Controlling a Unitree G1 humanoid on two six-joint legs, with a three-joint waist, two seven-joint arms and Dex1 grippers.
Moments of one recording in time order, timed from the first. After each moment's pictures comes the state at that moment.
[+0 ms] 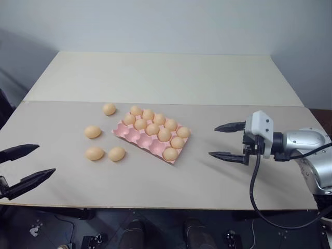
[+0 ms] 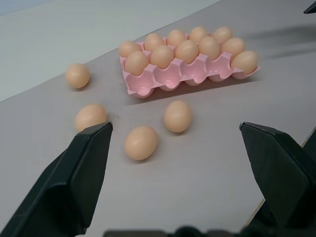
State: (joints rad) left arm 0.39 0.92 0.99 -0.30 -0.75 0.50 -1.29; right arm -0.35 -0.89 -0.04 -0.27 0.44 0.40 1.11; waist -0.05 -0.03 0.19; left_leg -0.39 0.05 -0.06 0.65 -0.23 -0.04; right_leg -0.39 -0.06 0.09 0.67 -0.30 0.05
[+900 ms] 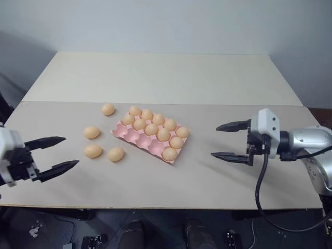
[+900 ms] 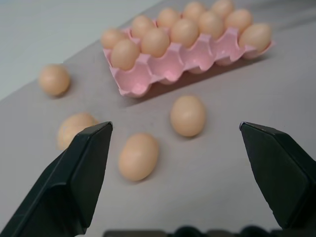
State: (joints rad) left arm 0.09 0.97 0.57 -0.10 -0.52 0.30 -1.25; right arm -0.39 -0.92 -0.10 -0.32 0.54 0.46 1.15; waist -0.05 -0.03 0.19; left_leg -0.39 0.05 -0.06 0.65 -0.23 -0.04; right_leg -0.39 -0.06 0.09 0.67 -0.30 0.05
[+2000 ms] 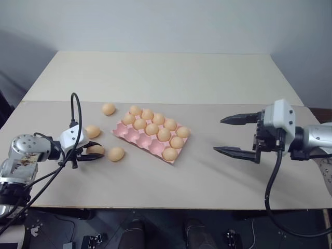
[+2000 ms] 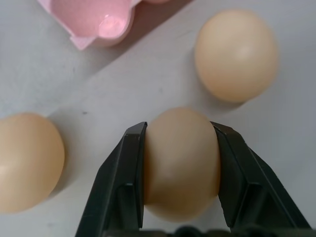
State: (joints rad) left arm -0.41 0.96 0.02 0.35 -0.19 0.05 -1.32; right arm -0.34 -0.96 -0.20 -0.44 0.62 0.53 1.07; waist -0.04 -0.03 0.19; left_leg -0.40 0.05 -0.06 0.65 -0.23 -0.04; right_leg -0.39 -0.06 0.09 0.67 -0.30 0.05
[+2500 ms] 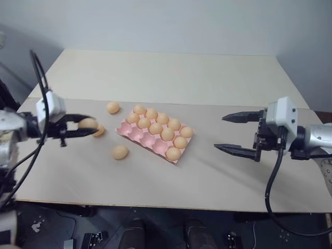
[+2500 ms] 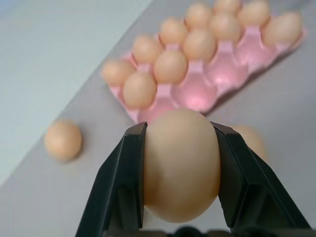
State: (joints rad) left arm -0.63 0.93 0.10 0.34 -0.33 0.15 -1.37; right arm -0.33 -0.95 -0.21 -0.44 0.63 0.53 1.04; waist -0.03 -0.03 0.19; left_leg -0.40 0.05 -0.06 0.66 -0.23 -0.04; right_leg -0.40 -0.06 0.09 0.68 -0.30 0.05
